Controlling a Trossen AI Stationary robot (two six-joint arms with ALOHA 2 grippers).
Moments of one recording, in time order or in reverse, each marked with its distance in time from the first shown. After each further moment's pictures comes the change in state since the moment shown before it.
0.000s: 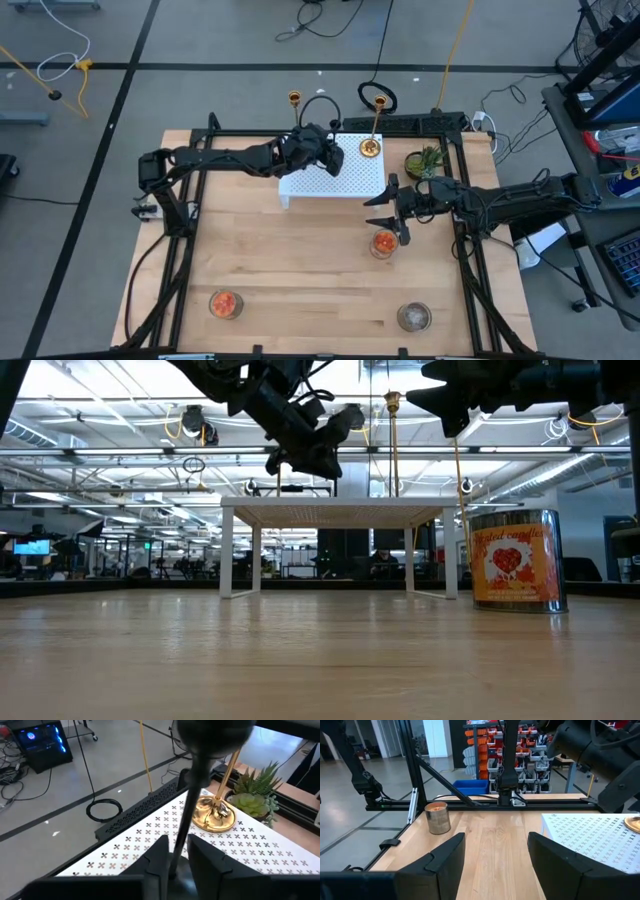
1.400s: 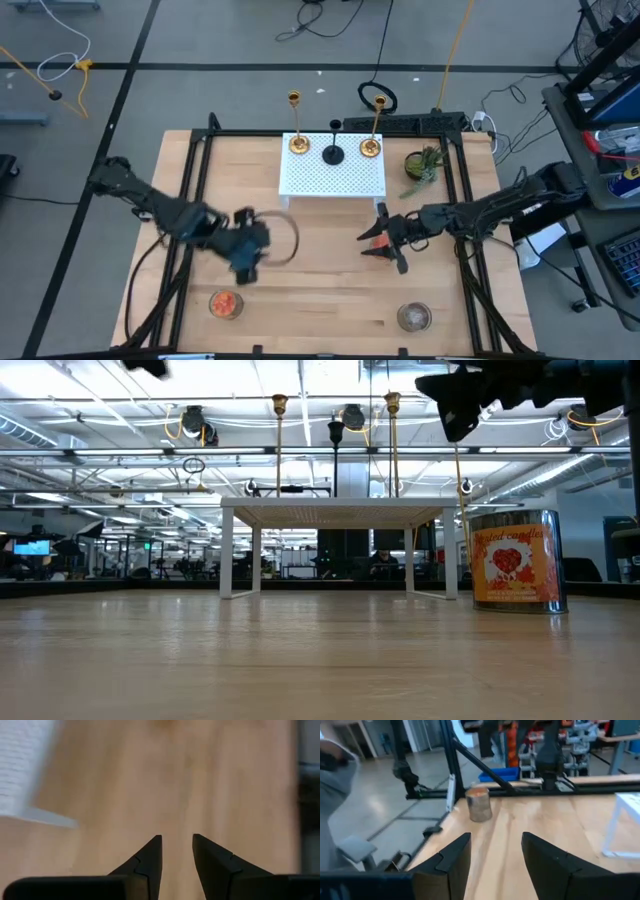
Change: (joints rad) left arm -0.767 -0.390 0.000 -0.994 0.139 -0.281; right arm 0.258 0.201 -0.001 0.163 0.107 0.102
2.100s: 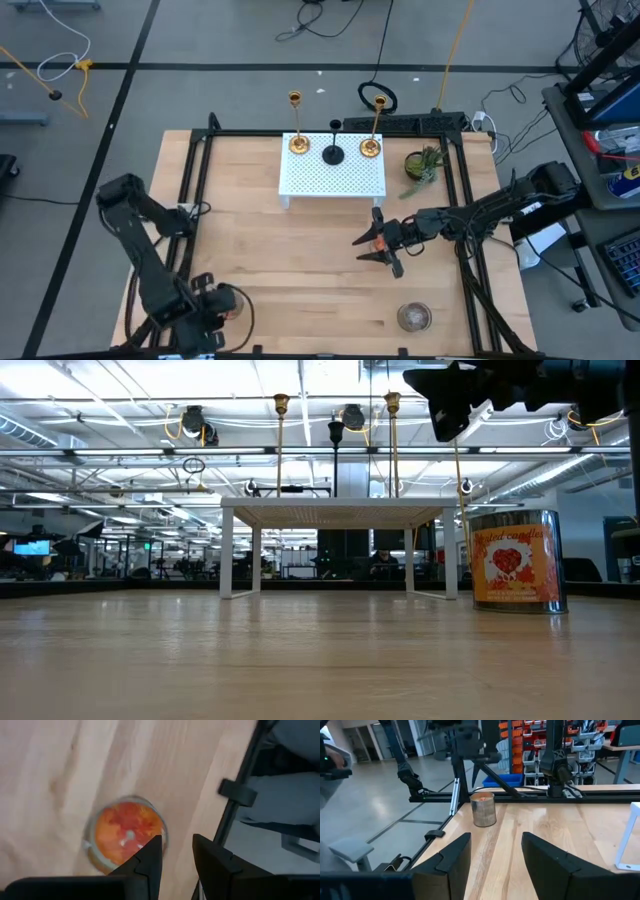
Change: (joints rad) left arm -0.518 0.235 -0.001 -0.055 0.108 -0.790; right arm 0.018 0.097 0.000 0.130 0.000 -0.026
